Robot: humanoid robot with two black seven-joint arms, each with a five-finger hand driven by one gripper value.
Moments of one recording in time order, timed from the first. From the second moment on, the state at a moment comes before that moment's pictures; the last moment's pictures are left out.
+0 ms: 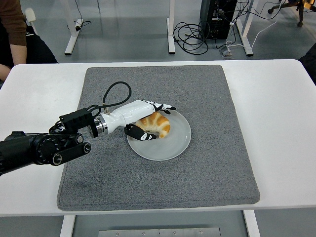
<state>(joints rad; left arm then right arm) -1.10 0.19 0.22 -0.77 1.02 0.36 -0.61 -0.12 0.00 0.10 0.12 -0.15 -0.06 0.31</state>
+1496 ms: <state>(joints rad) -1.15 0.21 -0.07 -0.55 0.28 -0.14 -0.61 -0.12 0.00 0.10 0.13 -0.15 -0.06 0.31</state>
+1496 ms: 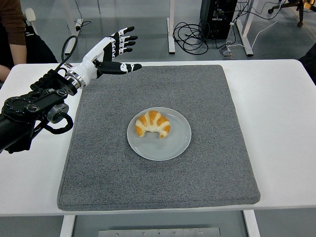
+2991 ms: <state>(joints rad) -0.93 0.22 -0.22 -0.51 0.24 -0.30 -0.49 -0.12 0.00 0.10 0.12 -0.15 -0.06 0.31</state>
